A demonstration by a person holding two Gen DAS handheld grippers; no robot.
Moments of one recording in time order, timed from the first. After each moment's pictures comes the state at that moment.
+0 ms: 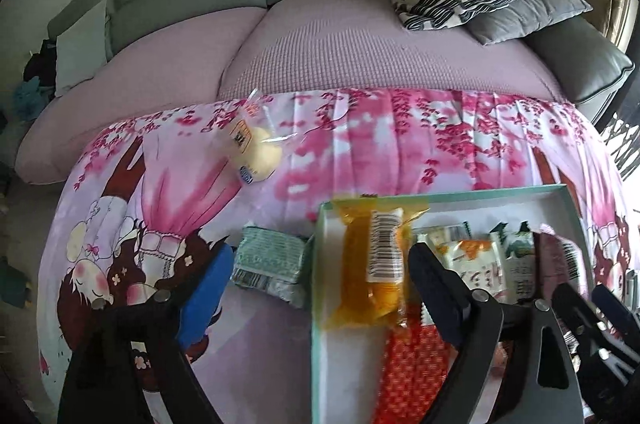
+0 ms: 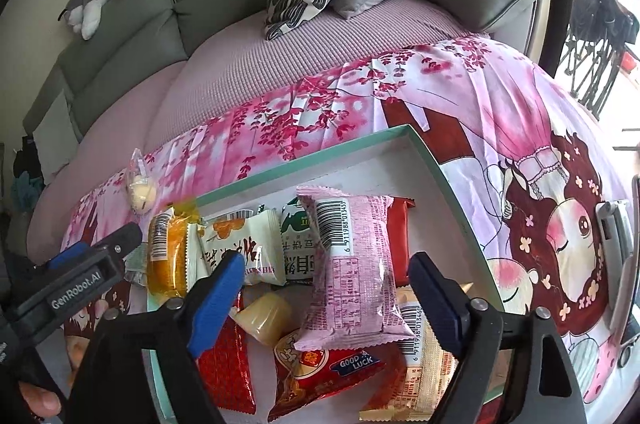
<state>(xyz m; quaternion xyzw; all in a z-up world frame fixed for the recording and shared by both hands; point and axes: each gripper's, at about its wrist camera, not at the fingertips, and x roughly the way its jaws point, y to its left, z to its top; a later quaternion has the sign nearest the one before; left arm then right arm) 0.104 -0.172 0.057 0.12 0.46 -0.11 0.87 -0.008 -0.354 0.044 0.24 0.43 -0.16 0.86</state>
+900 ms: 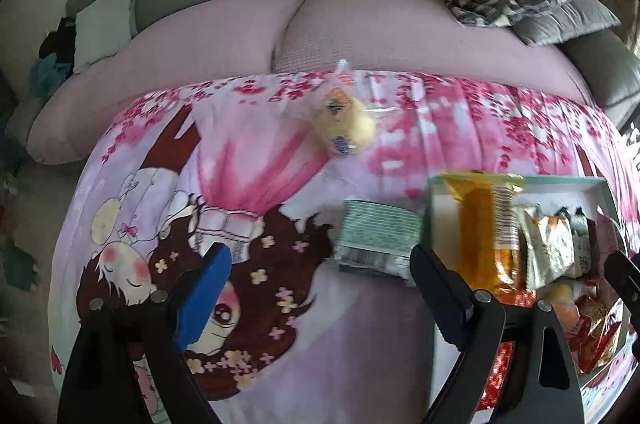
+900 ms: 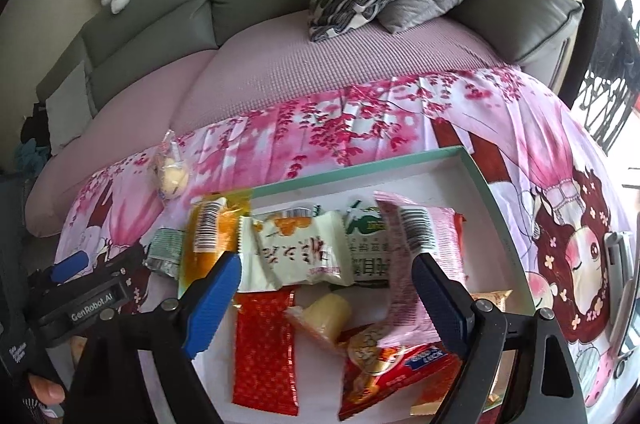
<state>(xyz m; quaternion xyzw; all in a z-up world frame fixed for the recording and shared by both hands) 0.121 -0.087 0.046 0.10 0.48 -0.07 0.87 0.013 -0.299 0.063 0.17 0.43 -0.14 0.88</state>
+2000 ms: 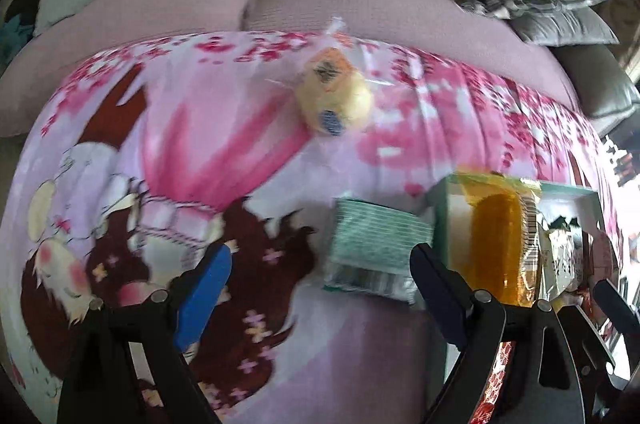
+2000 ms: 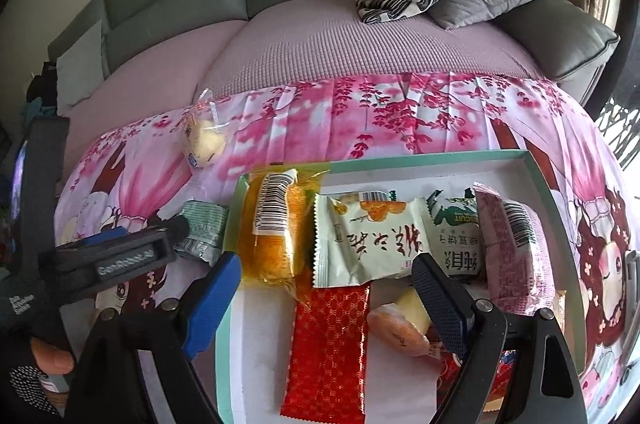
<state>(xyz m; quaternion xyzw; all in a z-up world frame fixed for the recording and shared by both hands) 0.153 -0.091 -0.005 0.05 0.53 -0.14 0.83 0.045 -0.245 0.042 0.14 0.46 -0.11 0.87</state>
